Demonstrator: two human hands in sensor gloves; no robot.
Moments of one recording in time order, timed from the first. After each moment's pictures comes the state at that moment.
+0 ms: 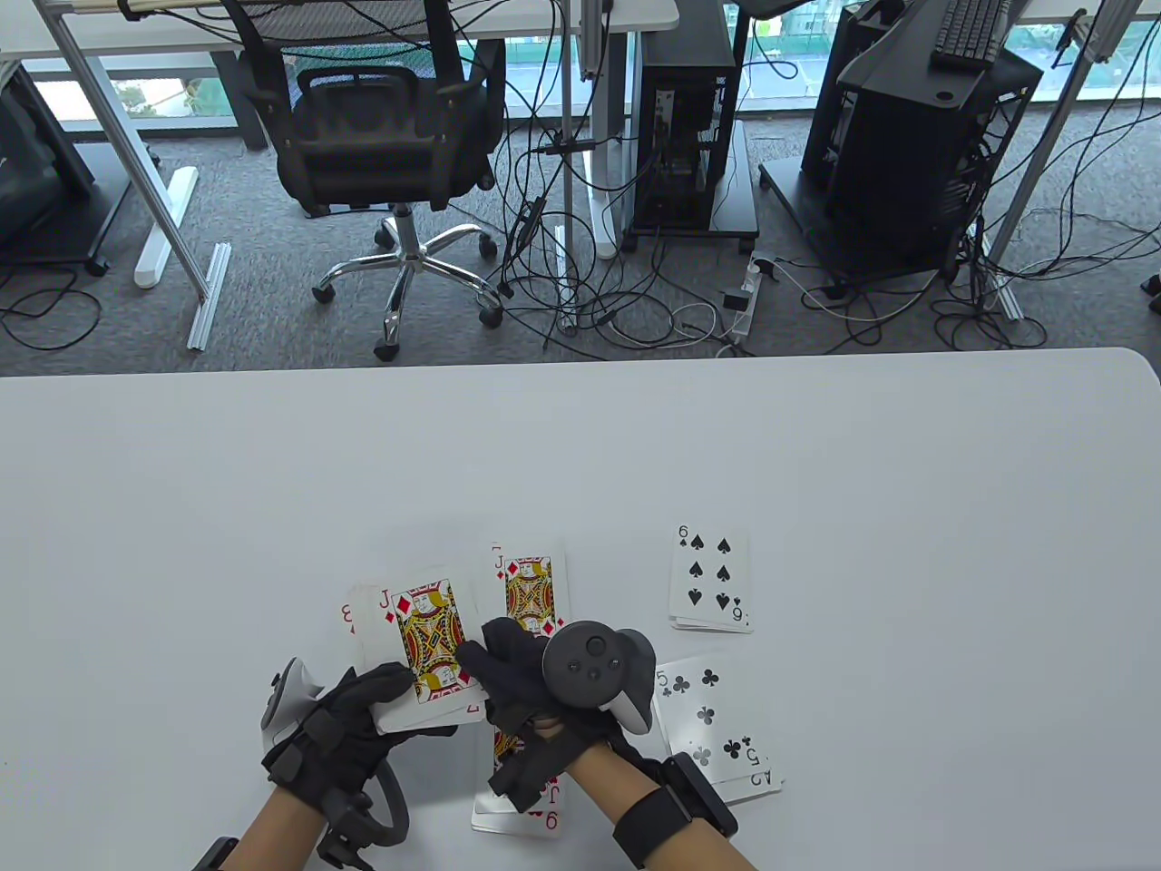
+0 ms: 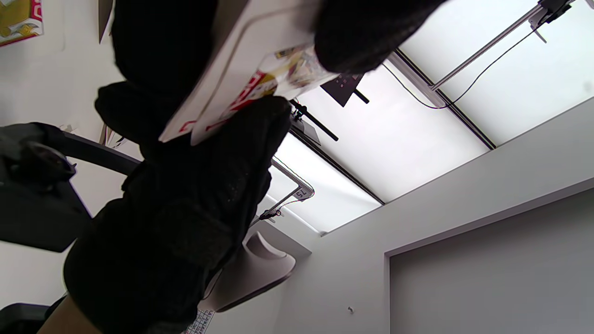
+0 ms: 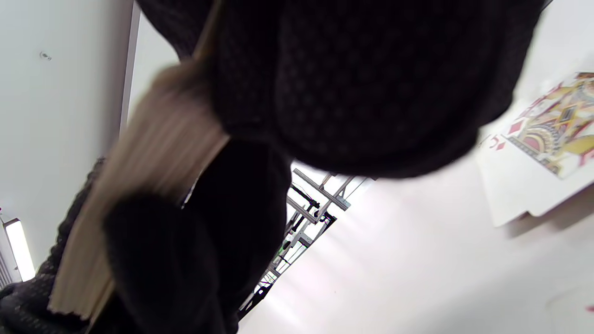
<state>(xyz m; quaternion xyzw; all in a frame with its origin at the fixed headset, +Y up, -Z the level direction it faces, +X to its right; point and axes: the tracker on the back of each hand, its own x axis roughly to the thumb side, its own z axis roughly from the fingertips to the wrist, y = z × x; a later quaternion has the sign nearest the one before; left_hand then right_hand) -0.256 -0.788 -0.262 -0.22 -0.13 0.86 0.43 -0.036 -0.724 -0.290 0.23 -0.03 0.84 0.50</state>
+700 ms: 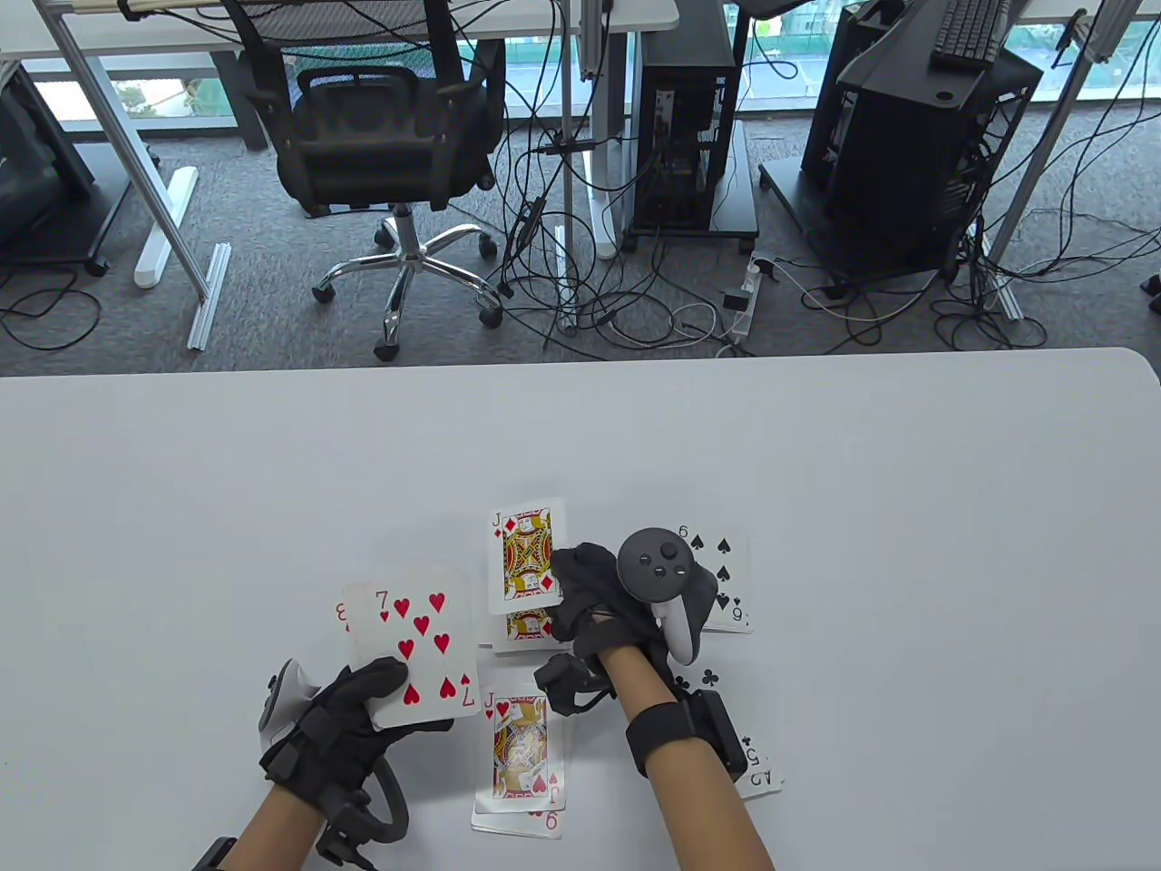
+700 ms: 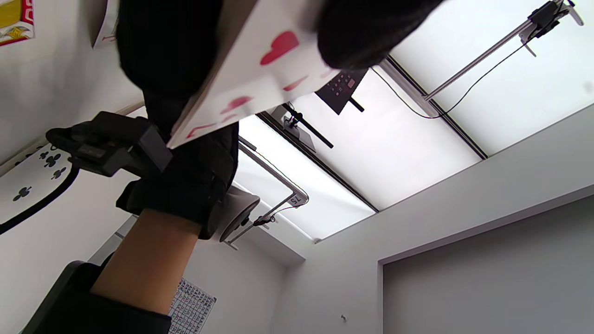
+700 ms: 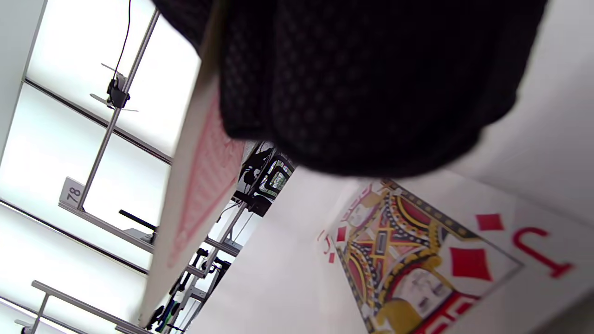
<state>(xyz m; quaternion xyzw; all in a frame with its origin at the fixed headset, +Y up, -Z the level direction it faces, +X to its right) -0.255 -0.788 -0.262 -0.22 -0.12 0.87 0.42 0.022 -0.747 -0.367 0.00 0.02 0.87 0.49</state>
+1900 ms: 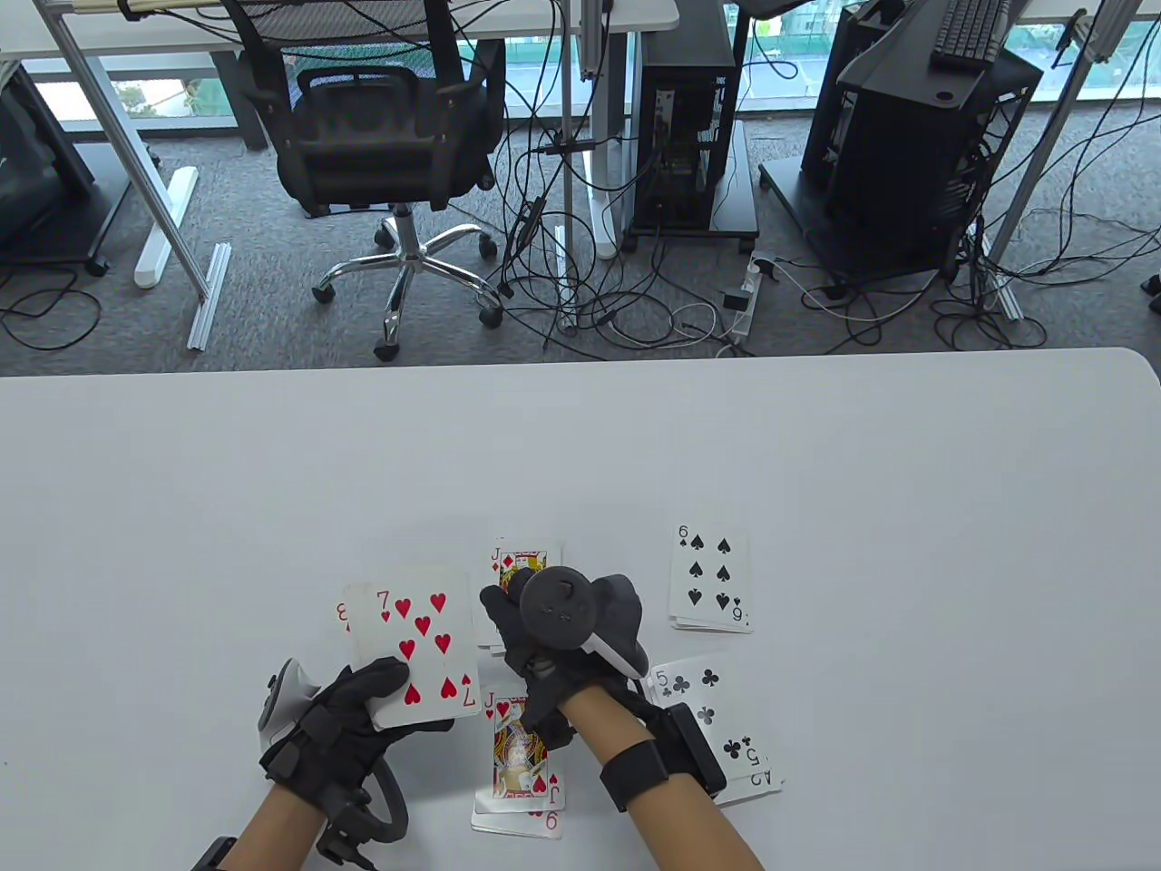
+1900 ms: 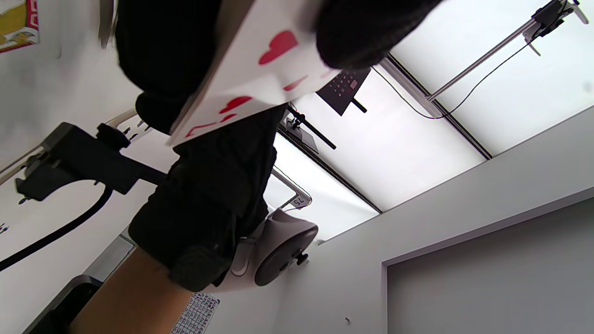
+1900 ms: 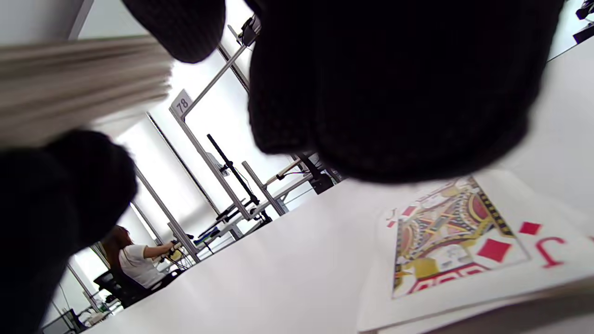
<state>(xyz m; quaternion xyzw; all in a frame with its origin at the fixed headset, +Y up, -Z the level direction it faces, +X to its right) -0.257 -0.789 -0.263 -0.22 -0.12 0.87 0.43 -0.031 -0.706 -0.319 0.19 -0.05 0.91 0.37</state>
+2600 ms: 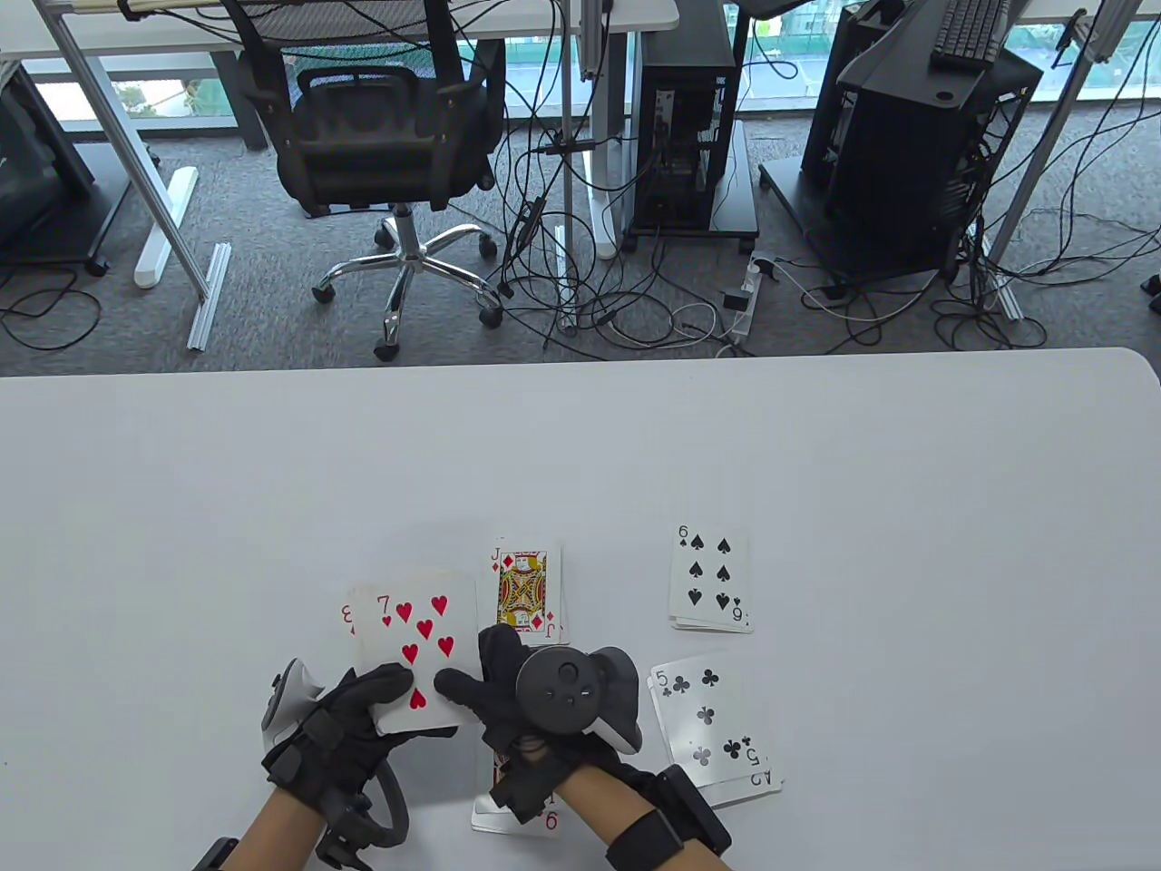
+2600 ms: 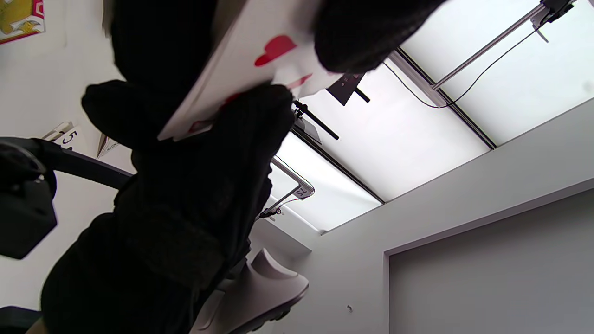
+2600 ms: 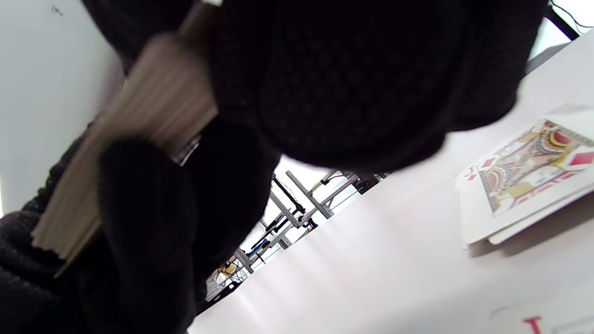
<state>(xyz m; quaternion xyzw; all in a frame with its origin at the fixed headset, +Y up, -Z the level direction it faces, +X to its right) -0.256 -0.789 -0.262 -0.23 -0.14 0.86 0.43 -0.045 -0.717 -0.272 0.23 -0.06 0.87 0.43</state>
